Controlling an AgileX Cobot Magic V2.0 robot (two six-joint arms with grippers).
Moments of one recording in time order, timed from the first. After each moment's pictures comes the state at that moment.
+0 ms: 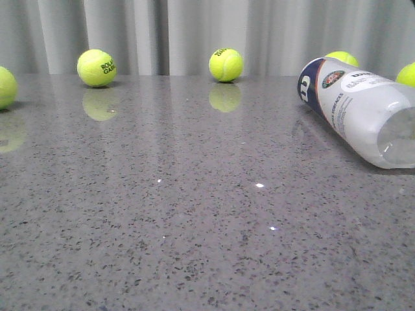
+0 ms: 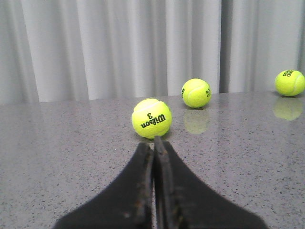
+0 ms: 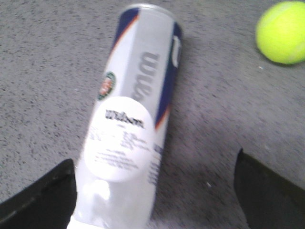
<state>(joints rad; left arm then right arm) -0.06 0.00 0.00 0.04 0.01 0.01 0.14 1.12 -1.05 0.11 0.80 -0.04</state>
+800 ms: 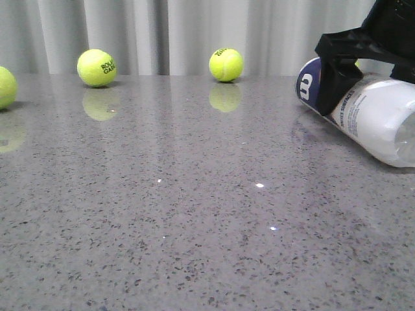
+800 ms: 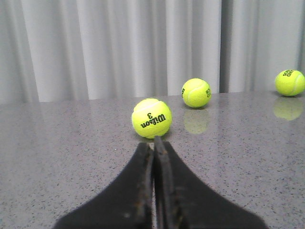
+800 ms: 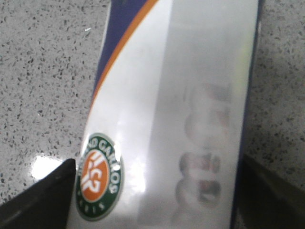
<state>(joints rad) -0.06 0.00 0.00 0.04 0.01 0.01 0.20 1.57 -1.14 0.12 0.66 -0.05</state>
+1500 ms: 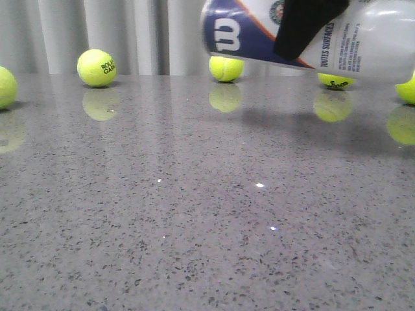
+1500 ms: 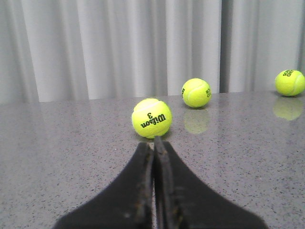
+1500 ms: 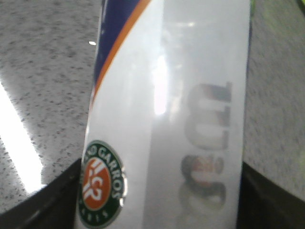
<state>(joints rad) -0.06 0.00 0.00 0.04 0.01 0.01 0.40 1.55 -1.41 0.13 0.88 -0.73</state>
